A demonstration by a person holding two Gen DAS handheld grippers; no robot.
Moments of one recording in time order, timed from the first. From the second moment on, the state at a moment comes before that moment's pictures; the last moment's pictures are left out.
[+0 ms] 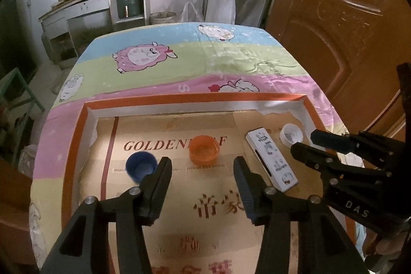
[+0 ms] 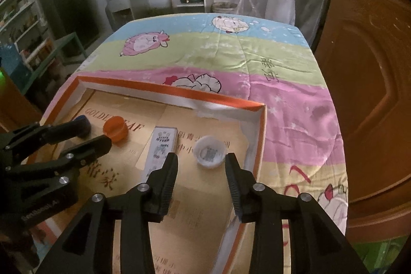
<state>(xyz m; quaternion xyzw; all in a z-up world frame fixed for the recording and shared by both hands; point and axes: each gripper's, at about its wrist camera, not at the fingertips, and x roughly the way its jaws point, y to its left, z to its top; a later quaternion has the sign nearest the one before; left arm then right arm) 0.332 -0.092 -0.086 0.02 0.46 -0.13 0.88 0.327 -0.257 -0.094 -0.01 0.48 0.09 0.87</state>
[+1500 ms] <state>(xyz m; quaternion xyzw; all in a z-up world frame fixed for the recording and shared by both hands) 0.102 -0.012 -0.020 -0.01 0.36 -0.09 0.93 0.093 -0.200 -0.033 0.03 0.40 0.10 0.91</state>
